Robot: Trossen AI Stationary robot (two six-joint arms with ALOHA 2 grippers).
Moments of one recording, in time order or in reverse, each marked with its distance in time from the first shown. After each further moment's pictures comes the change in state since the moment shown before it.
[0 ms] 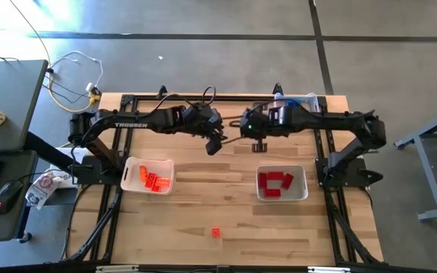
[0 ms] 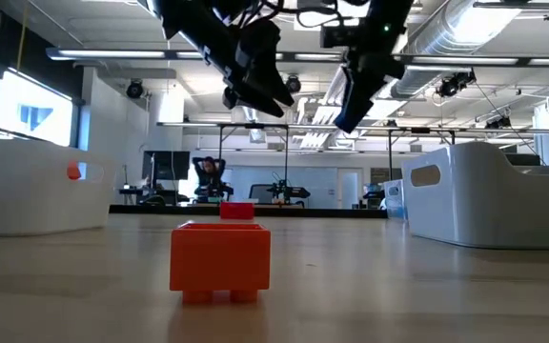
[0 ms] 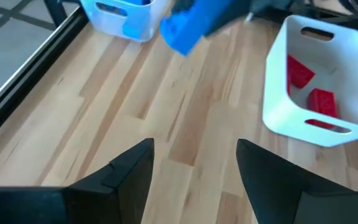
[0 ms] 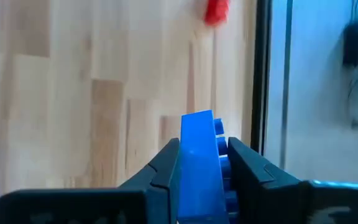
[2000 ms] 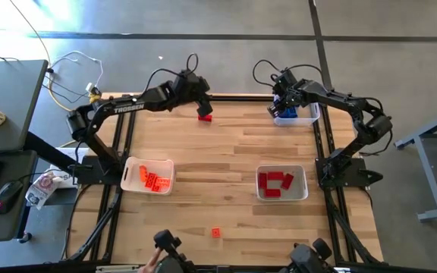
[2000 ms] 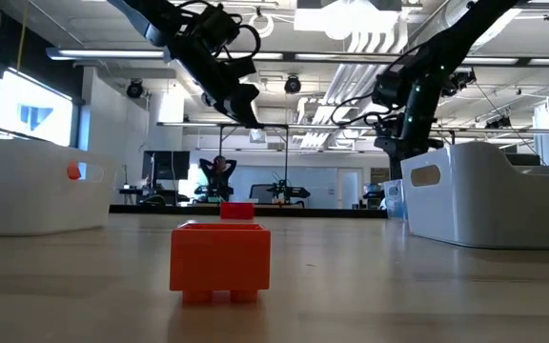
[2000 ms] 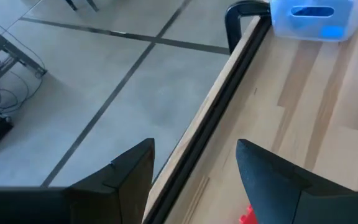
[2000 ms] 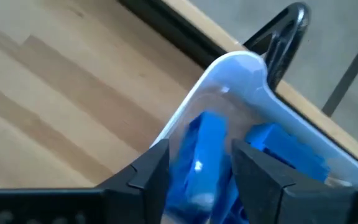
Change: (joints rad) left arm 0.316 0.008 0.000 0.100 -0.237 0.385; right arm -0.737 0.000 -0.347 0.323 -0.271 0.326
